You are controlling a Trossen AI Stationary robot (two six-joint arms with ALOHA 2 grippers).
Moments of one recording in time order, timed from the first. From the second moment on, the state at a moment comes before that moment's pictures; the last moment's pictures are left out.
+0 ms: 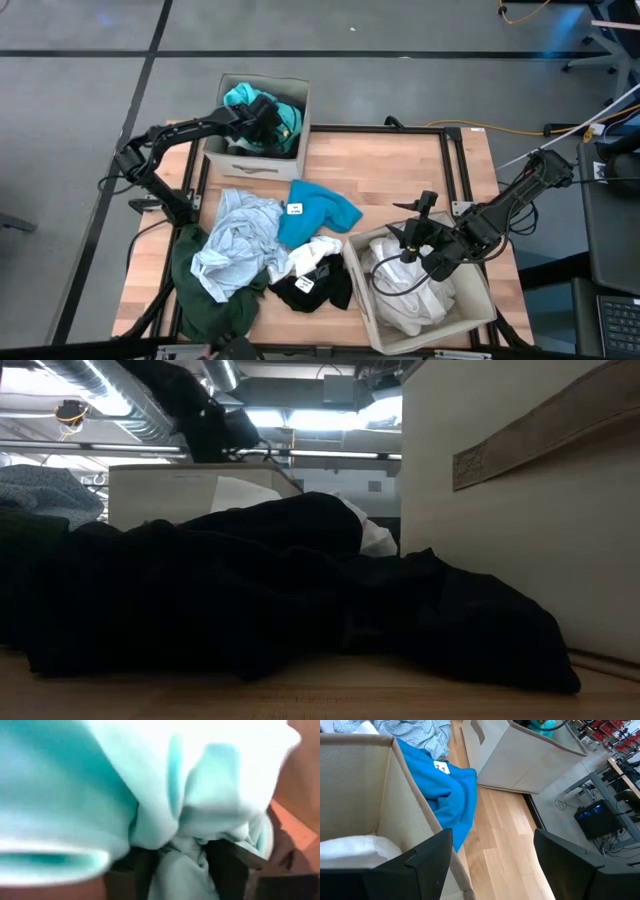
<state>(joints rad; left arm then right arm) 0.72 1.56 1.12 -0.61 -0.16 0.12 0.68 1.22 1.05 -0.91 0.98 0.44</state>
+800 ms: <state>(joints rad) 0.34 1.31 1.50 -0.82 -0.11 0.05 0.68 1.22 1.05 -0.91 0.98 0.45</state>
